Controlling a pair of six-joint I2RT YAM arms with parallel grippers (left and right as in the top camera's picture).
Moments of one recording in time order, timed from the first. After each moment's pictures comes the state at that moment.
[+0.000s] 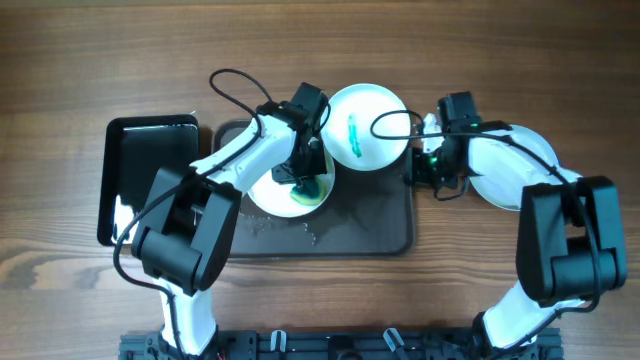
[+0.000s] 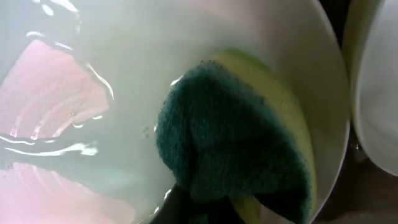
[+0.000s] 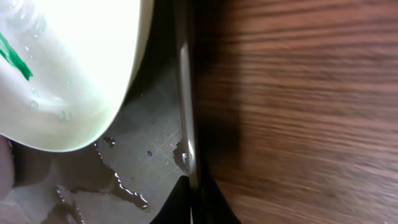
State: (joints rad) left arm -0.49 2.01 1.36 -0.84 0.10 -0.58; right arm 0.12 1.84 1.03 -0.64 -0.35 0.21
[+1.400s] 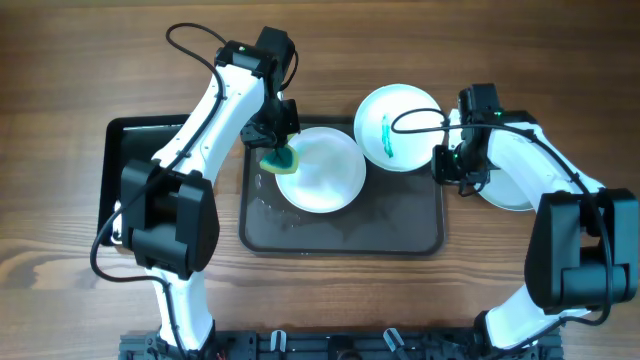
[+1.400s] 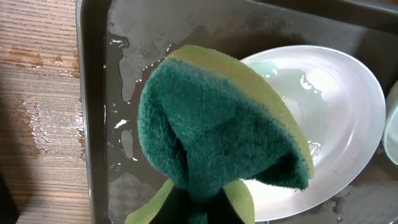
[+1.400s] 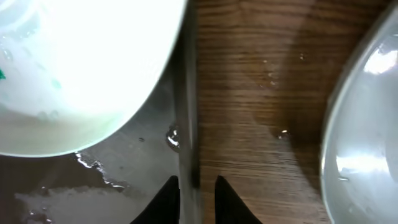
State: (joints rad) left arm -0.34 2.06 1.75 -1.25 0.08 -0.49; right arm 0.06 1.80 1.10 -0.81 -0.10 0.12
